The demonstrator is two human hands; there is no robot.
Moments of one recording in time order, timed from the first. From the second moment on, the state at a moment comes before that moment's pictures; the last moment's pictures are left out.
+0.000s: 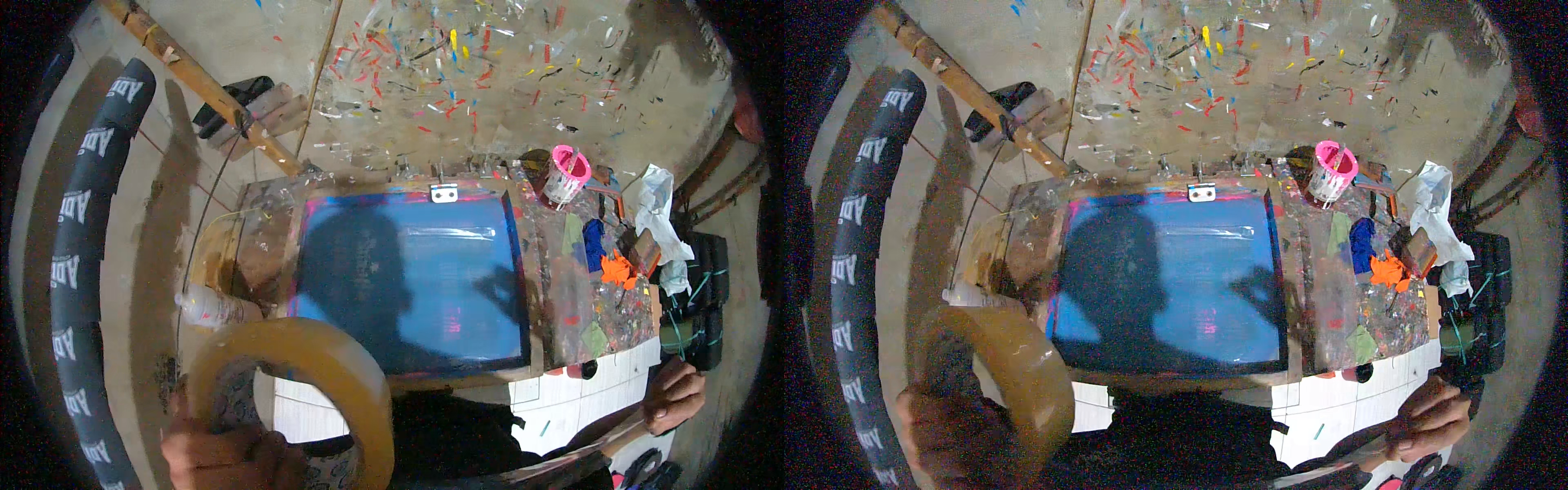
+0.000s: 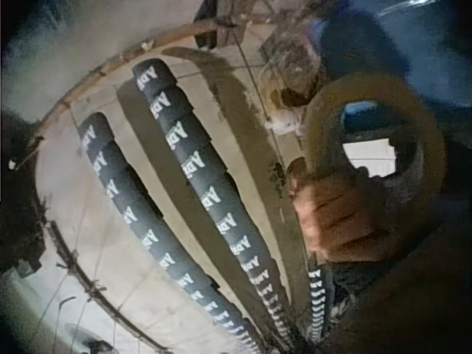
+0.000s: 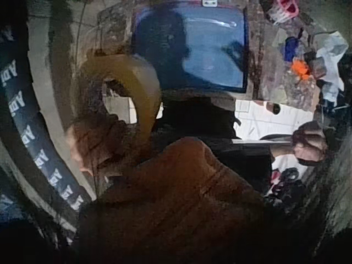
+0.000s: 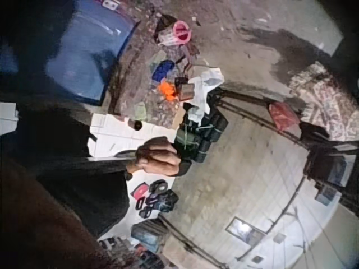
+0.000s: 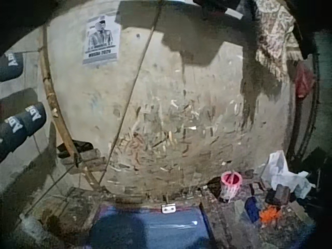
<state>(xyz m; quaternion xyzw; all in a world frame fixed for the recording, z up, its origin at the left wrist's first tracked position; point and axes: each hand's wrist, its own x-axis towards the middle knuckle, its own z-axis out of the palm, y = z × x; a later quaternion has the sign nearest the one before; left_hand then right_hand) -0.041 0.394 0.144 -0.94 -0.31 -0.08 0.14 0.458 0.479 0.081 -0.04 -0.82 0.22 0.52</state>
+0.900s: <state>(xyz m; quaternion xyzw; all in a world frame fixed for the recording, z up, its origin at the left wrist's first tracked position) -0.098 0.610 -0.153 -0.66 -0.68 -0.30 0.05 0.246 0.575 0.077 -0.36 -0.90 0.18 0.17</state>
